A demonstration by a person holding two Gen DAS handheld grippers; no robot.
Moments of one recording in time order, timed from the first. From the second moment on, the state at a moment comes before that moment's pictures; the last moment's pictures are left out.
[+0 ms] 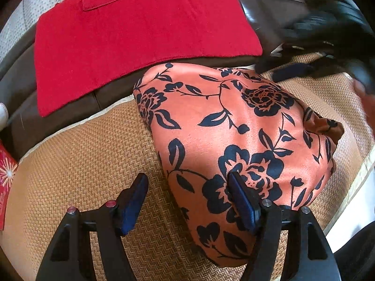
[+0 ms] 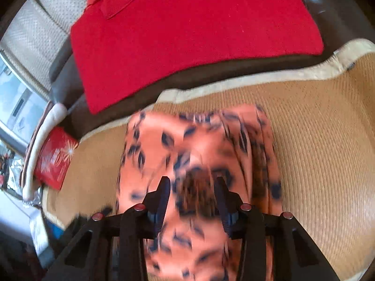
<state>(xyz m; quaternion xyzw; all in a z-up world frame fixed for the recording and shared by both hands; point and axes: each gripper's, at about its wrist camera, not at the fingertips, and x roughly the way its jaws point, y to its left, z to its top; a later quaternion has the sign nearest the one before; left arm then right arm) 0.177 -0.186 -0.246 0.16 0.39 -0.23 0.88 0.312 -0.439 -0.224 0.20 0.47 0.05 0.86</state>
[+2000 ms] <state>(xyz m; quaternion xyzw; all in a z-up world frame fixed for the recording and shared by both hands) 0.202 -0.163 -0.246 0.15 0.37 -0.20 0.90 0.213 -0.456 -0.223 0.26 0.40 0.01 0.88</state>
